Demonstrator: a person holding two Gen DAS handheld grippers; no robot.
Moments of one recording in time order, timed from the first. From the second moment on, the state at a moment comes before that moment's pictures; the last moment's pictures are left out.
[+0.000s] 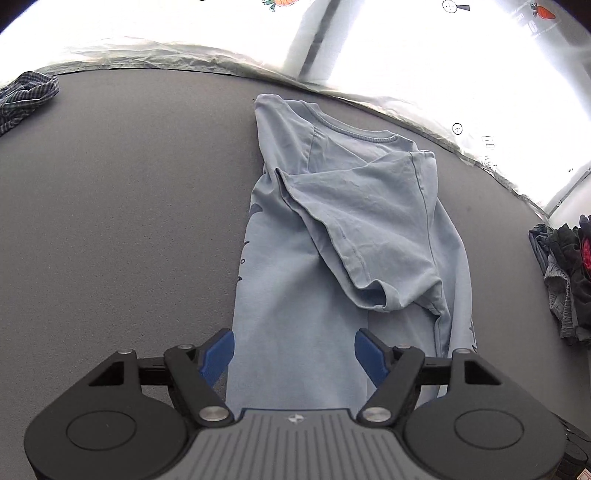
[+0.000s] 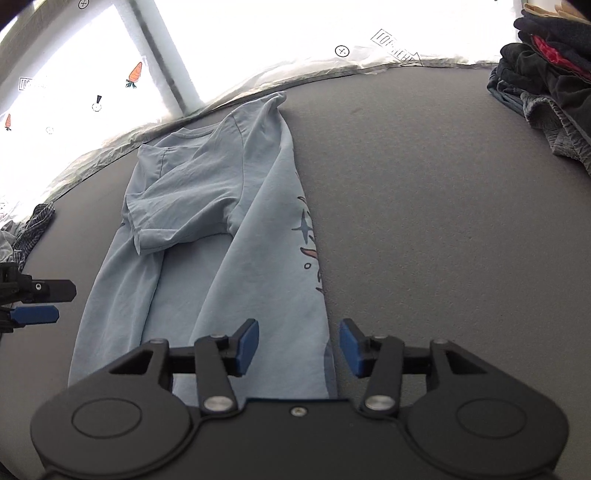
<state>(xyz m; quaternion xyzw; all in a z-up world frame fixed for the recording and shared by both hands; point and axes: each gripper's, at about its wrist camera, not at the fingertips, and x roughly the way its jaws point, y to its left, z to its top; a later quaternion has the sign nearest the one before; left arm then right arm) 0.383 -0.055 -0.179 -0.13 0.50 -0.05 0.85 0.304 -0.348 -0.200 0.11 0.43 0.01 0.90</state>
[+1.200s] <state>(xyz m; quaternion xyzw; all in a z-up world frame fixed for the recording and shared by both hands) 0.493 -0.023 -0.212 -0.37 0.49 -0.22 0.76 0.381 -0.323 -0.275 0.80 0.27 0.06 0.53</state>
